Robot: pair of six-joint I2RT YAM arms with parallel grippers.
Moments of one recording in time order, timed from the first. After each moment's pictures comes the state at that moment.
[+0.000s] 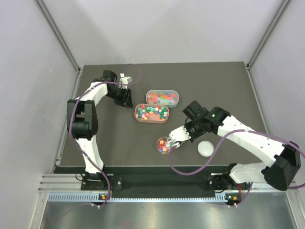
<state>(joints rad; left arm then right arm) -0.07 2.01 1.54 -0.75 0.62 0.23 0.80 1.25 1.09 -1.04 -0.02 -1.31</state>
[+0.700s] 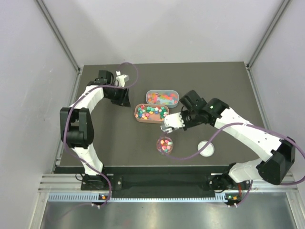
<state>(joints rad) -0.07 1.84 1.42 -0.68 0.56 0.21 0.79 1.33 1.26 -1.04 0.05 -1.19</state>
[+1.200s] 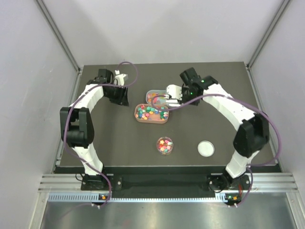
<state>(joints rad) -0.06 1.83 1.43 -0.69 0.50 0.21 0.54 1.67 1.52 -0.96 0.06 -0.93</state>
